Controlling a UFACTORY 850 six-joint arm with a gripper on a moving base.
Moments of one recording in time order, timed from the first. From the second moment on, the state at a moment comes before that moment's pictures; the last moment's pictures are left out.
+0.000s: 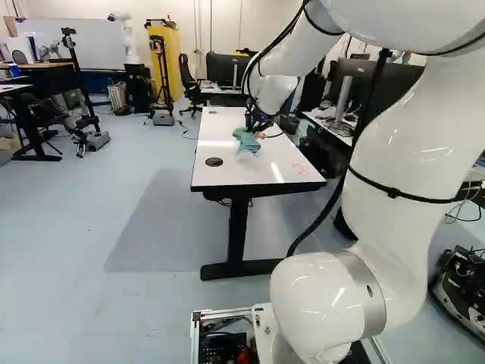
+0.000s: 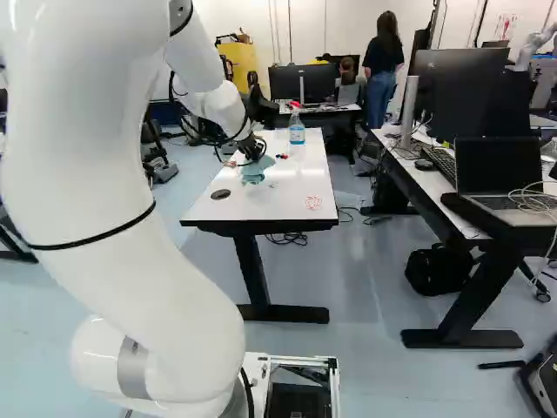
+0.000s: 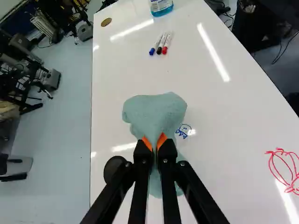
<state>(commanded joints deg) 1.5 -8.0 -57.3 21.1 -5.1 0.0</state>
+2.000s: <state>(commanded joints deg) 1.1 -23.0 -65.2 21.1 -5.1 0.0</state>
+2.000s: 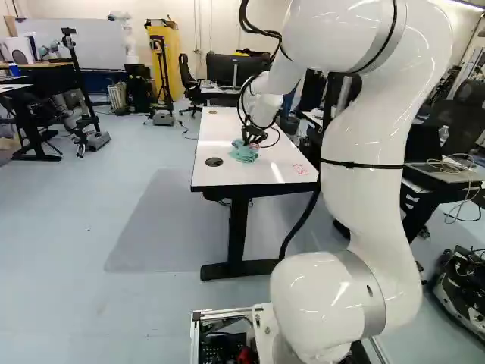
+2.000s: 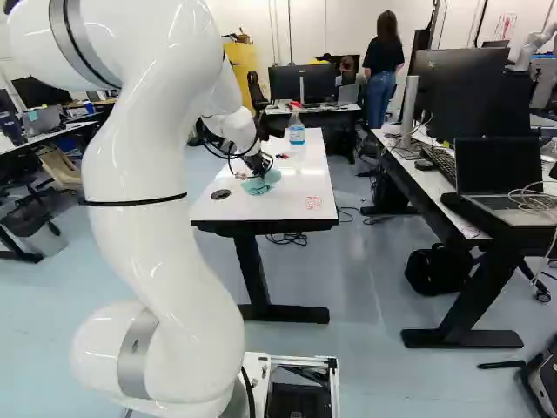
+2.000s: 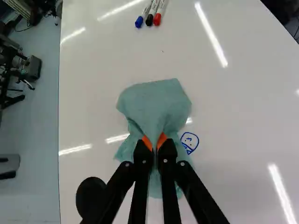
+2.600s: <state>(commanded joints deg) 1.1 -23.0 -65.2 21.1 -7.2 0.0</state>
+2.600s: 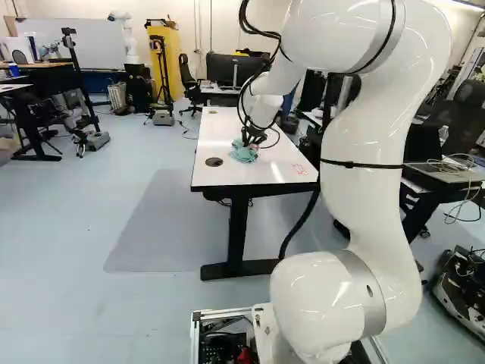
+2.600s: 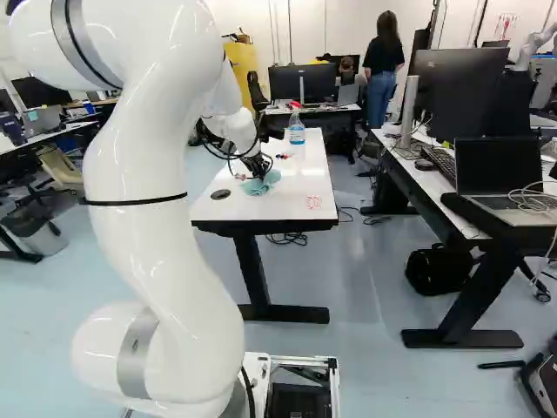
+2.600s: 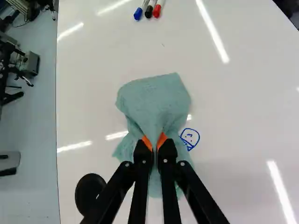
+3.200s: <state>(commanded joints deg) 1.1 -23.0 -65.2 21.1 -11.2 0.0</state>
